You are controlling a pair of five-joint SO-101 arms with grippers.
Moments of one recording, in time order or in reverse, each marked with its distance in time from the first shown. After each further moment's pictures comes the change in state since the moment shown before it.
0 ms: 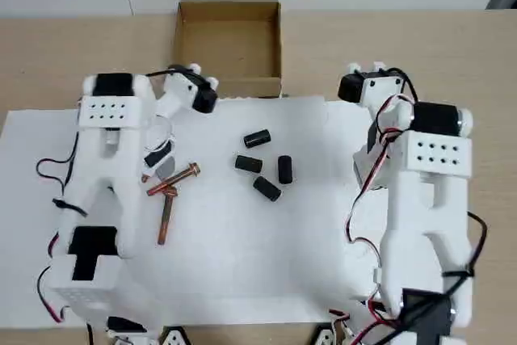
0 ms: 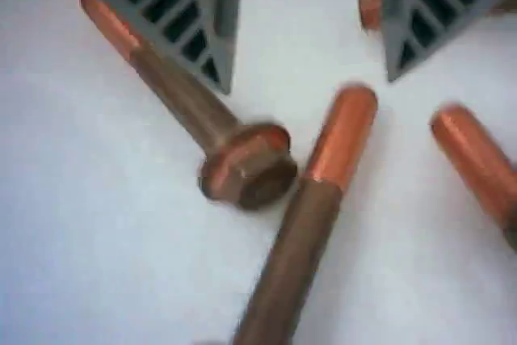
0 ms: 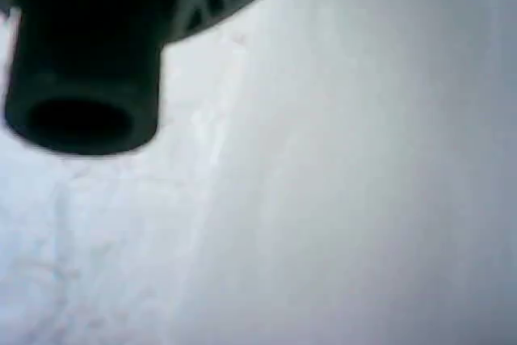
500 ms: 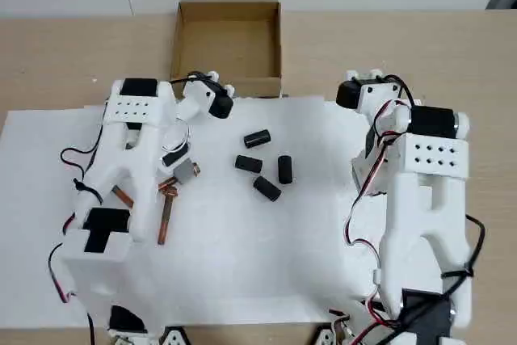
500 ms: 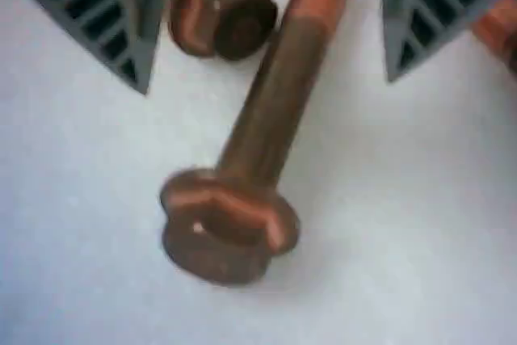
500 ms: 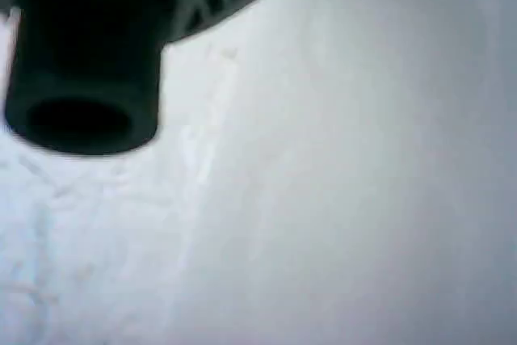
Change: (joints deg) left arm 2.3 8.1 0.0 -7.7 0.0; right arm 0.0 0.0 2.5 -0.2 0.1
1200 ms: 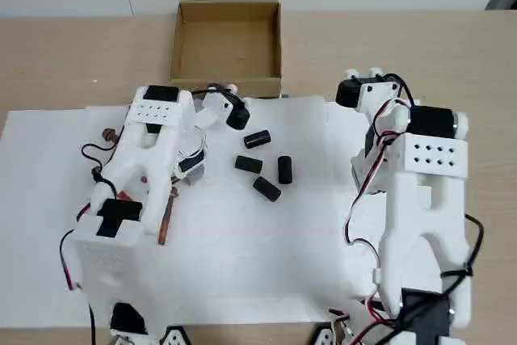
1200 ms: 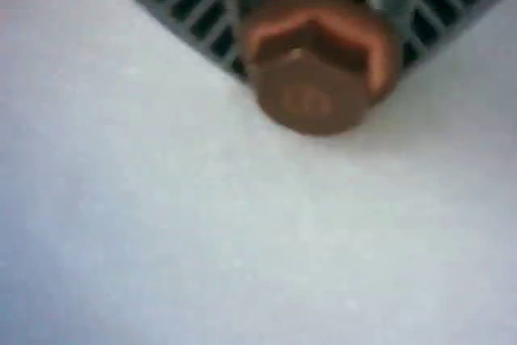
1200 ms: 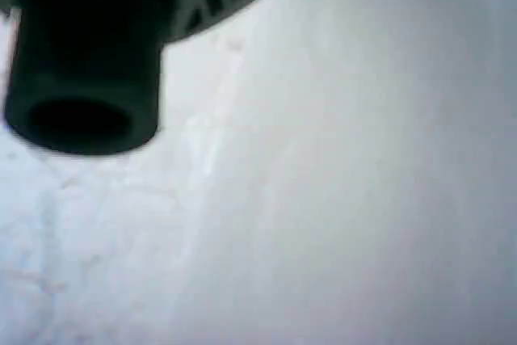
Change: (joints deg) left arm 3.6 7.7 -0.6 -4.1 -0.4; right arm 0.0 0.0 0.0 -0.8 0.0
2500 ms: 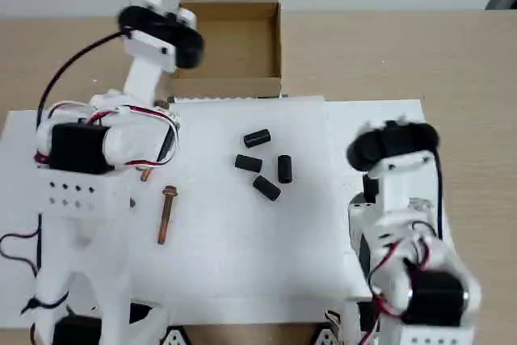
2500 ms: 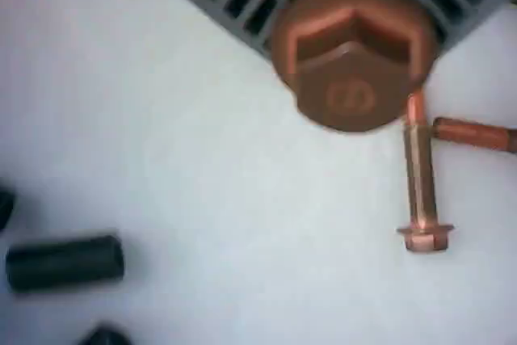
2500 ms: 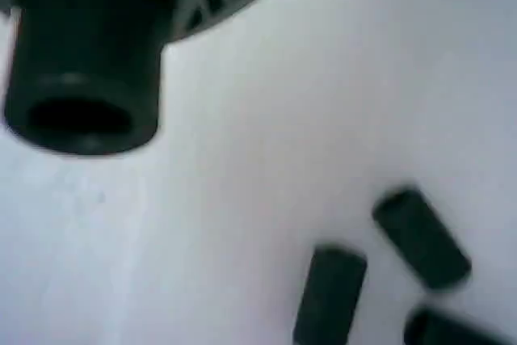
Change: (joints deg) left arm 0.9 -50.9 1.8 8.5 30.2; right arm -4.7 -59.7 30.5 -8.9 -14.9
